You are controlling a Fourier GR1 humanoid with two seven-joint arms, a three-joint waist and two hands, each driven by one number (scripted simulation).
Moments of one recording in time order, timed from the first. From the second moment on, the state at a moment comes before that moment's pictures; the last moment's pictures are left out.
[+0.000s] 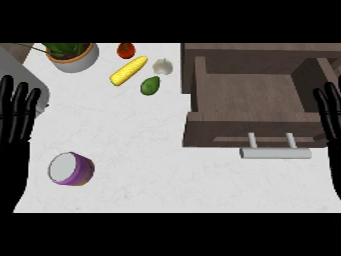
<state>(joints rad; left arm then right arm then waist) -0.02 0.09 -0.01 -2.10 0.01 0.01 -0.01 -0.02 -0.13 0.00 -2.10 -0.05 0.02 0.02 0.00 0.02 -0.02</state>
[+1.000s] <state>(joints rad) 0.44 0.14 0.29 -2.29 0.33 -0.10 0.23 0.06 -0.09 -0.07 -2.07 -0.02 -0.08 0.21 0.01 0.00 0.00</state>
